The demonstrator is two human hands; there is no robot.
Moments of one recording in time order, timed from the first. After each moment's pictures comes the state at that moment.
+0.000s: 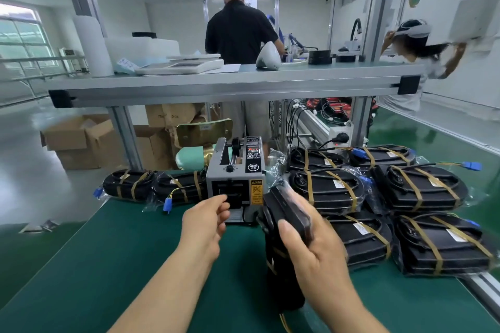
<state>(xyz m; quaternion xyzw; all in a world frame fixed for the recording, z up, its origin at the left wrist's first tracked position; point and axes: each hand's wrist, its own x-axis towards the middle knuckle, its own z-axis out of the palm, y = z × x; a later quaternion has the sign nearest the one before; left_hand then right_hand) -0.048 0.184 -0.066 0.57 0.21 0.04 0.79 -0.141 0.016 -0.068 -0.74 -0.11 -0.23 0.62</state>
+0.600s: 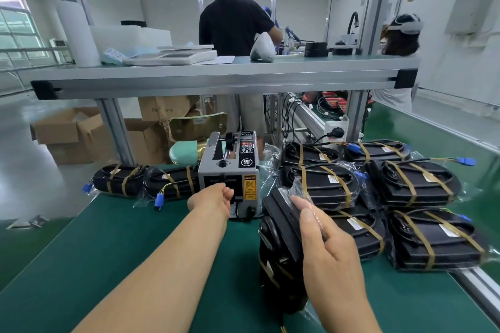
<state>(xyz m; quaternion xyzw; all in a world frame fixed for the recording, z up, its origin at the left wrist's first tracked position) 0.020 0.161 -0.071 0.47 0.34 0.01 0.81 -0.154 0.011 -0.058 -0.73 0.00 -0.23 0.64</state>
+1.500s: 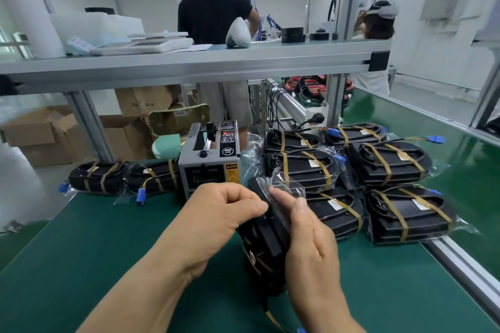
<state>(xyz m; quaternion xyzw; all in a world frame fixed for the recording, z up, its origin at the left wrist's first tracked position) -0.132 0.143 -0.003 0.77 -0.12 -0.05 0.62 -0.160 0.019 -0.077 -0.64 -0.04 -0.24 0.73</state>
